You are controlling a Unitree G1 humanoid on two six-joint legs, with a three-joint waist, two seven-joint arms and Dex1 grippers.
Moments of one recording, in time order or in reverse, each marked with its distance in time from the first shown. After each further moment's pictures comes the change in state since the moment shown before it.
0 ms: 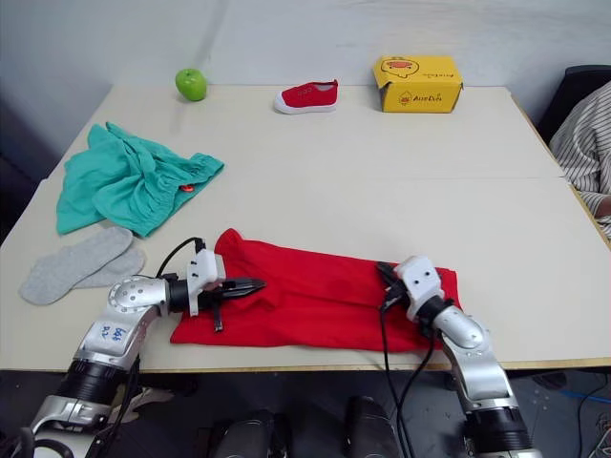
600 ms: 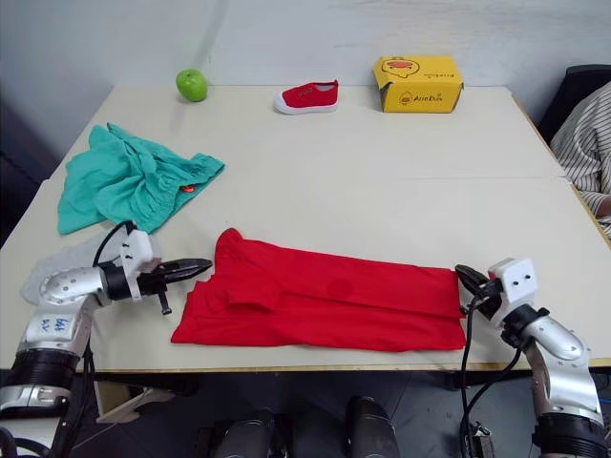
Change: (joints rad) left arm -0.100 0.123 0.189 0.233 -0.155 -0.043 -0.167; right arm 0.011 -0.162 -0.279 0.191 0.267 -0.001 0.277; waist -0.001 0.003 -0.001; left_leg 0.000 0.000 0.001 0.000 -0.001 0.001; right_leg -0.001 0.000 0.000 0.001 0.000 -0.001
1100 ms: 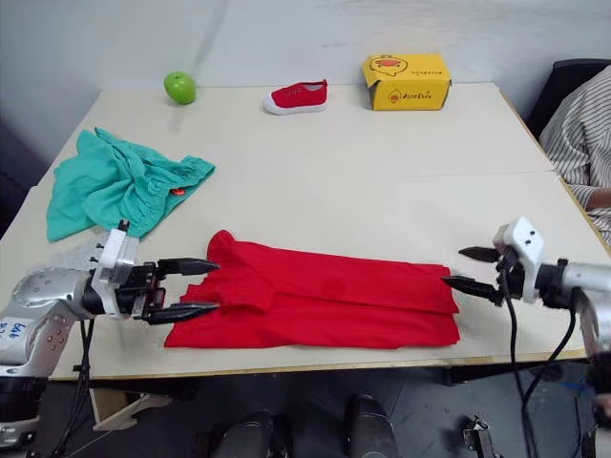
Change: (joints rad) left arm 0.218 0.053 0.068 -0.497 -0.302 0.380 -0.119; right arm -0.391 -0.329 0.260 0.313 -0.089 0.217 0.493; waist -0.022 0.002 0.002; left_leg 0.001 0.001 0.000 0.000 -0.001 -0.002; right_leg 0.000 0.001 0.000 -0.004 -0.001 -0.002
